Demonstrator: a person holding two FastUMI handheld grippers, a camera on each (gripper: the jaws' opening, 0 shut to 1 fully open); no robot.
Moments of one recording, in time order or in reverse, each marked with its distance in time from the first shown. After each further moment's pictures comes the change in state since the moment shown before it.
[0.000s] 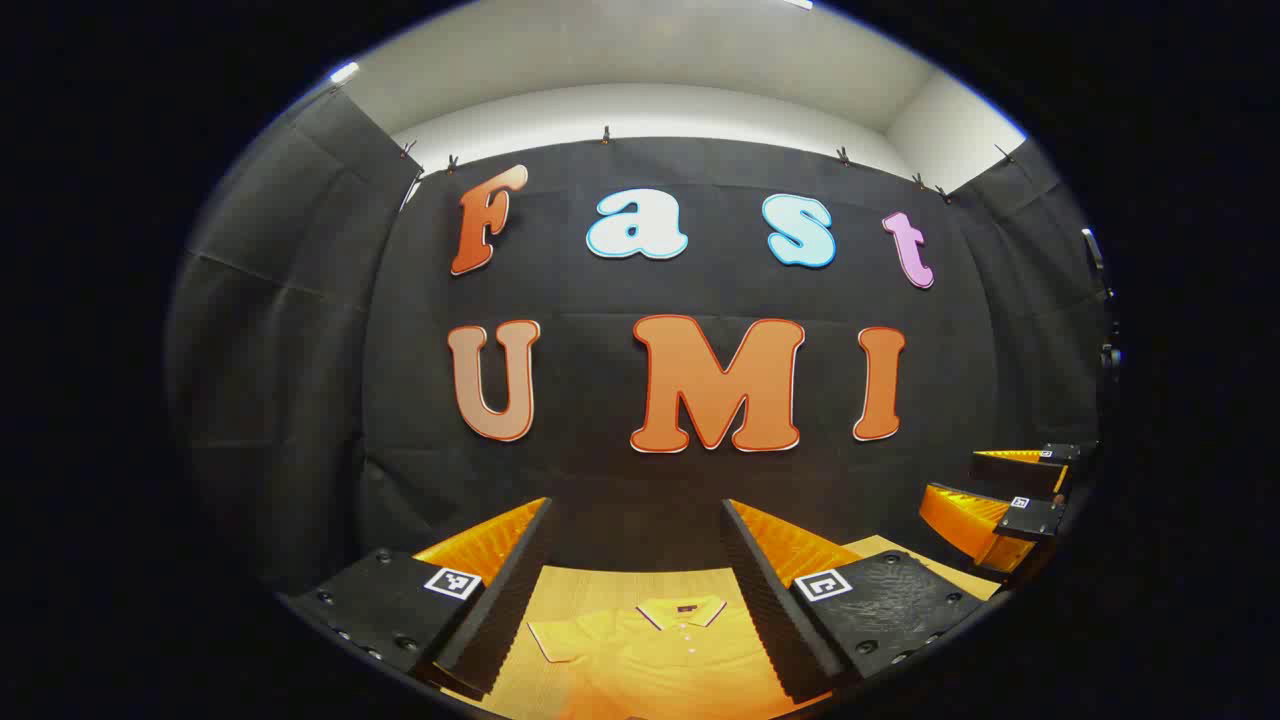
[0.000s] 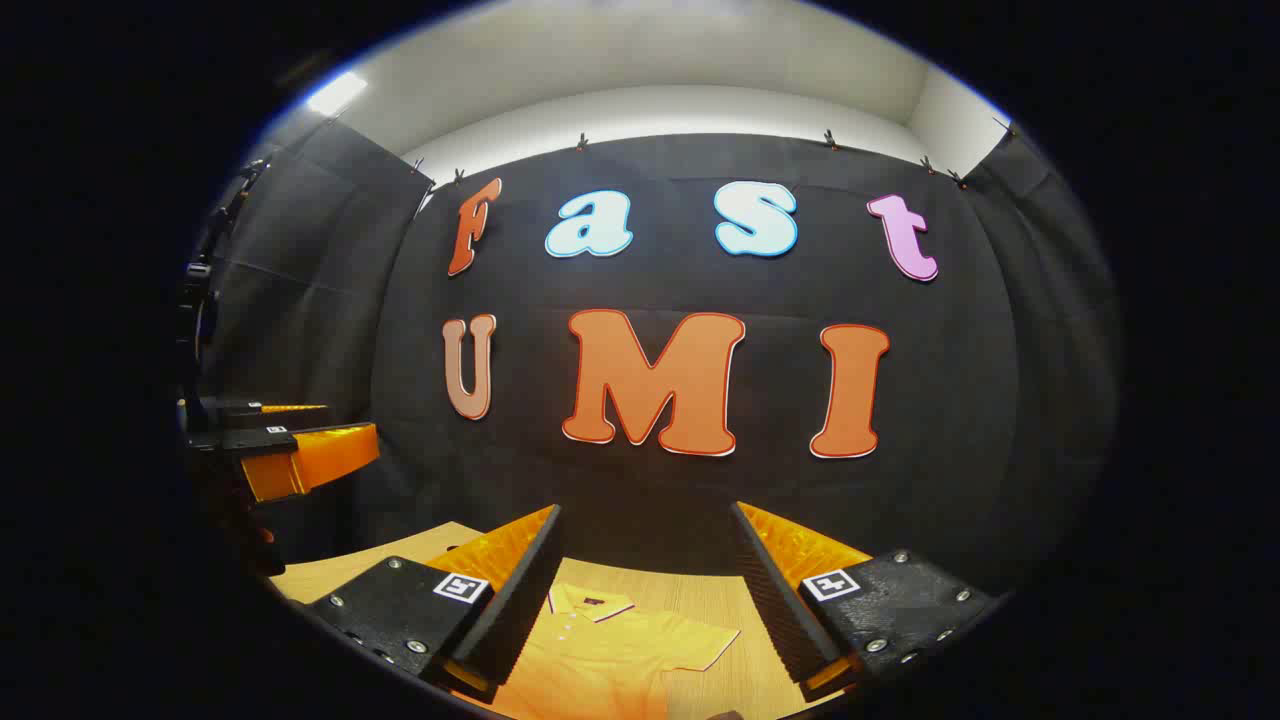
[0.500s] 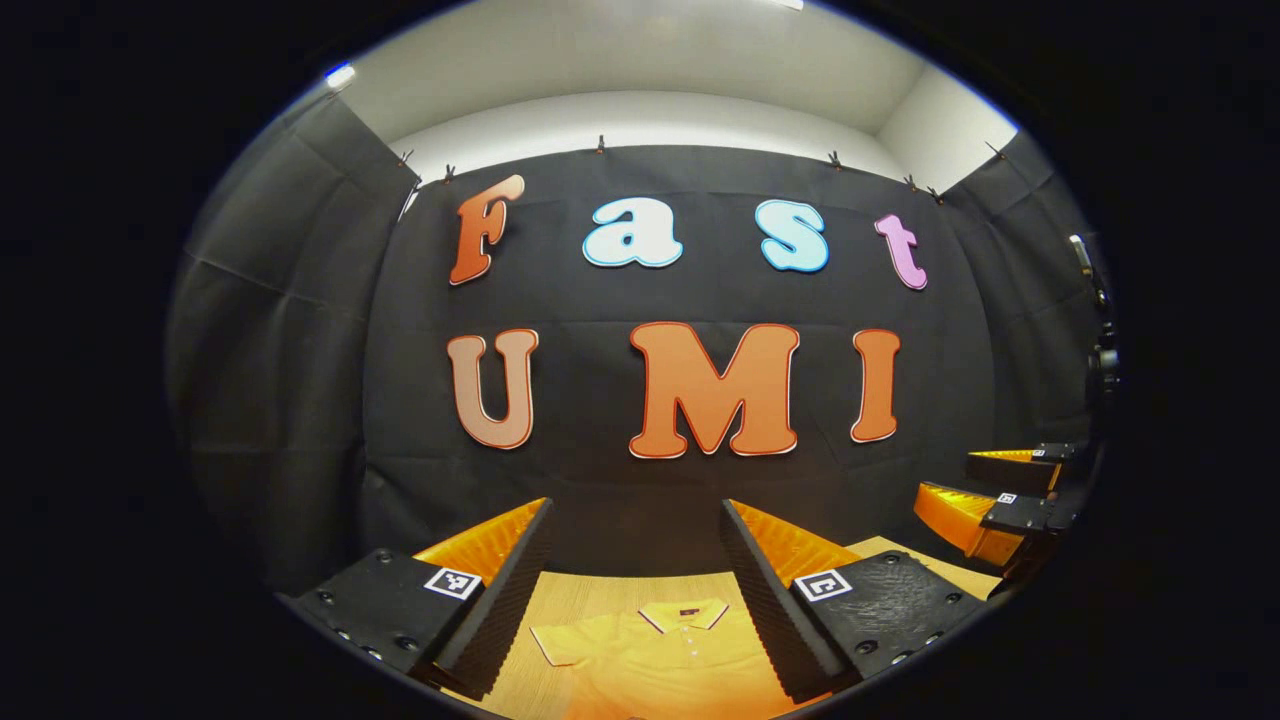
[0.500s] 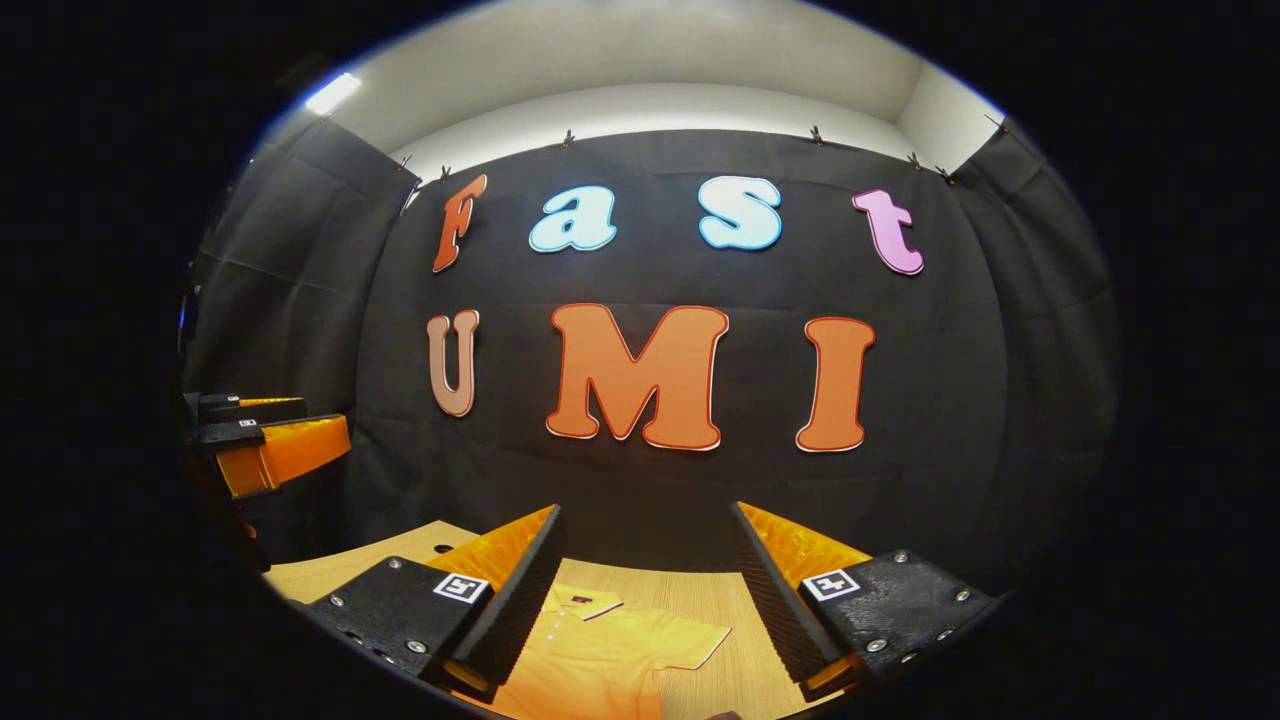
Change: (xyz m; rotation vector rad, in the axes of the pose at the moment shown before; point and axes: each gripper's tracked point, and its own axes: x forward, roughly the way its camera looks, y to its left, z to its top) left arm -0.008 -0.011 -0.009 0.022 -0.019 -0.019; right arm 0.002 -0.009 -0.012 0.007 0.001 -0.029
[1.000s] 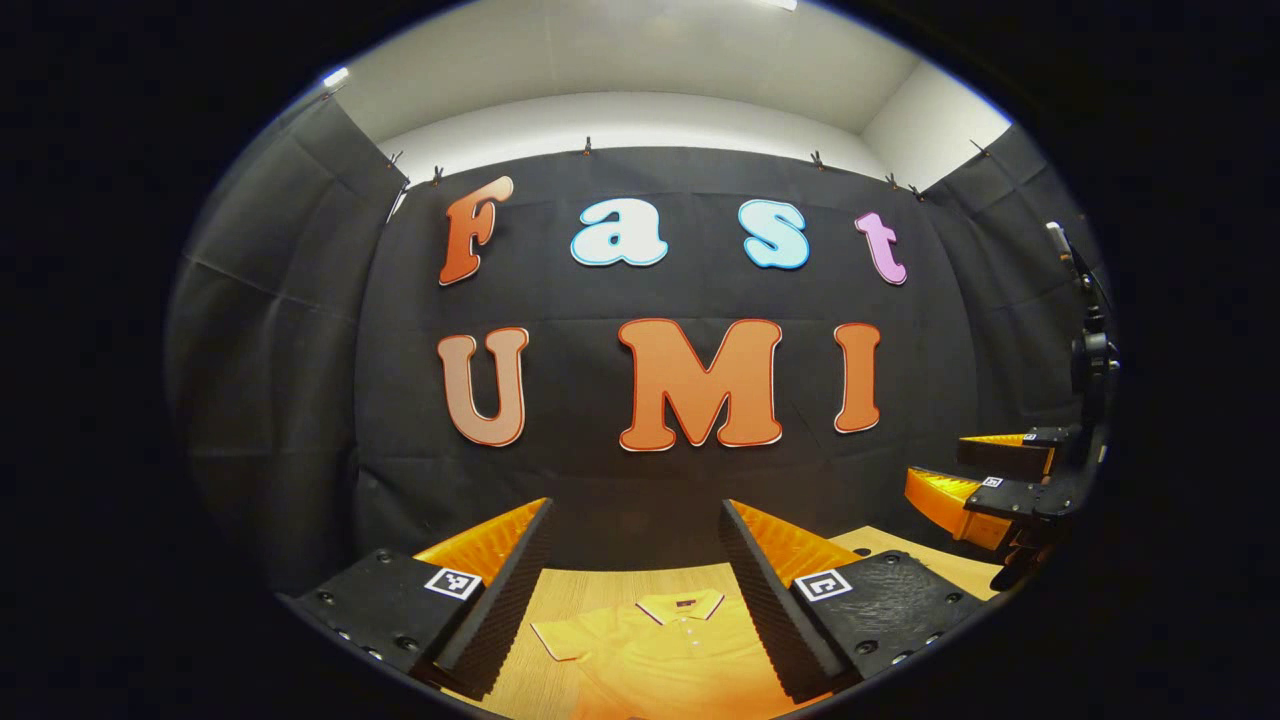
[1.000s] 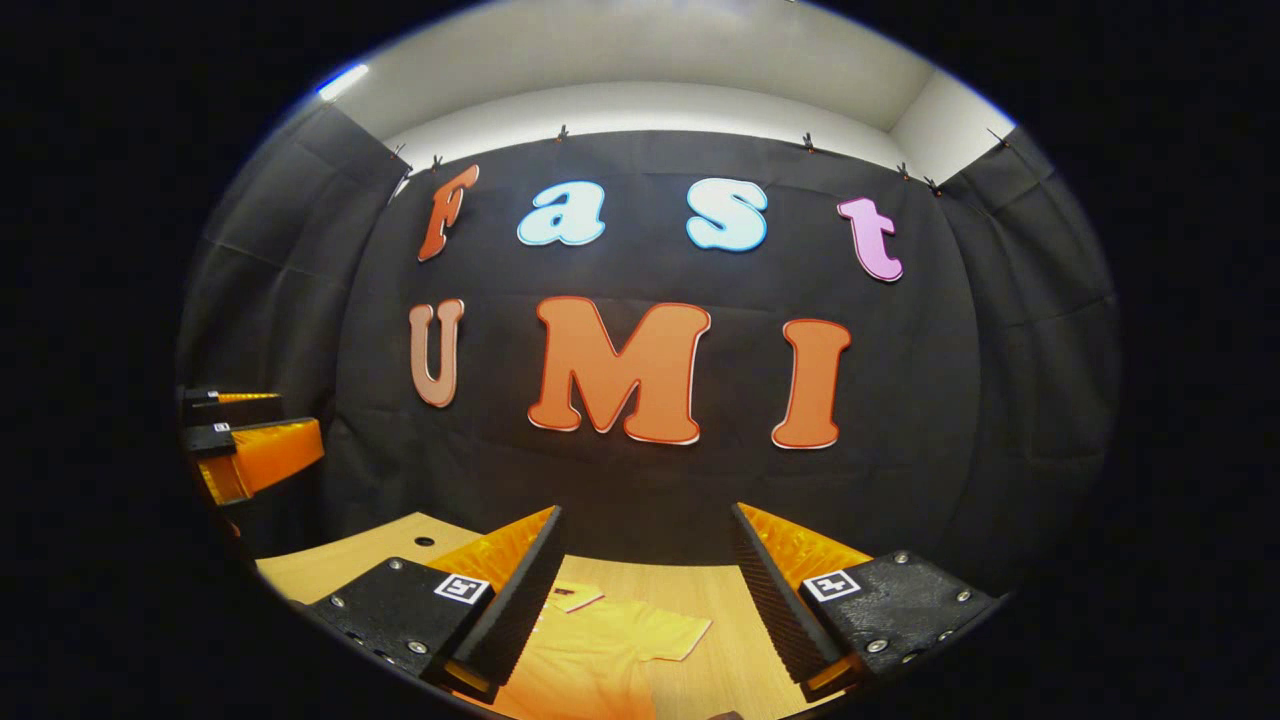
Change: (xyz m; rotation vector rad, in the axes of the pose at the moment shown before) left arm -0.027 0.007 -0.012 0.005 0.002 -0.053; right arm -0.016 -0.006 -0.020 -0.044 0.062 -0.102
